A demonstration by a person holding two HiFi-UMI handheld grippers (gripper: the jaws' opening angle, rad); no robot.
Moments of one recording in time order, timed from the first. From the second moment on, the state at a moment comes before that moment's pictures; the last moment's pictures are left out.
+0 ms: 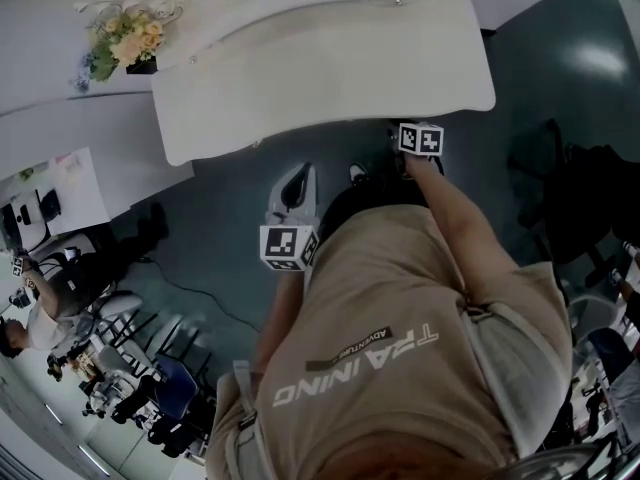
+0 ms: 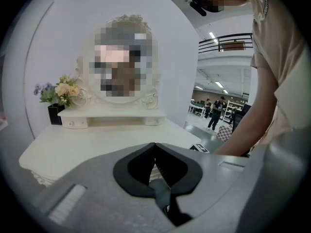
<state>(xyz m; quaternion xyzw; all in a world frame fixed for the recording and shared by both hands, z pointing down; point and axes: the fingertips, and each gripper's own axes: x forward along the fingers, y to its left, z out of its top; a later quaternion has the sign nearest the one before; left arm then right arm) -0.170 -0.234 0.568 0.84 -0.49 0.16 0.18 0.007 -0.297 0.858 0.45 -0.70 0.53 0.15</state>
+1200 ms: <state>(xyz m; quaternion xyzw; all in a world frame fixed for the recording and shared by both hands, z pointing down) -0.161 -0.206 0.597 0.90 -0.36 0.17 0.19 0.001 -0.195 0.860 0.46 -0.69 0.52 0.21</state>
